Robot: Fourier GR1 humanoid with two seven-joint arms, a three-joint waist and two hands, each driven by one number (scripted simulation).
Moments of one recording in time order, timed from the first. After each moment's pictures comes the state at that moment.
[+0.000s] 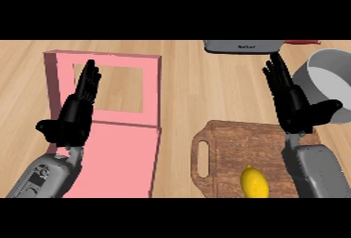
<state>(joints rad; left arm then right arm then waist) -0.29 0.37 -0.32 -1.54 0.22 0.45 -0.03 -0.33 -0.19 0.02 -1.43 -0.14 -0.11 -0.02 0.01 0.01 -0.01</state>
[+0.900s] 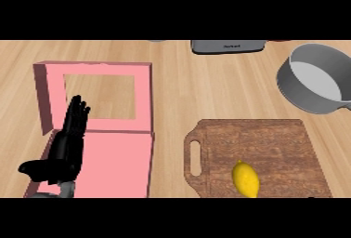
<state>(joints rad) -0.01 0.33 -0.28 -1.59 0.28 0.44 -0.17 0.38 -0.28 -0.16 -2.07 0.03 -0.13 -0.72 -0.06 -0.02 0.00</state>
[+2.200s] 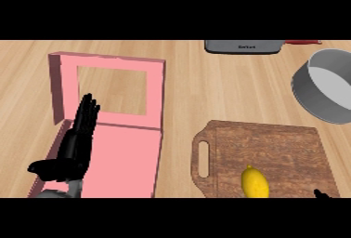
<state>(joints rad) -0.03 0.29 -0.29 -1.57 0.26 0.38 -0.18 0.87 -0.32 0.16 -2.30 0.77 -0.10 -0.21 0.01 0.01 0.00</state>
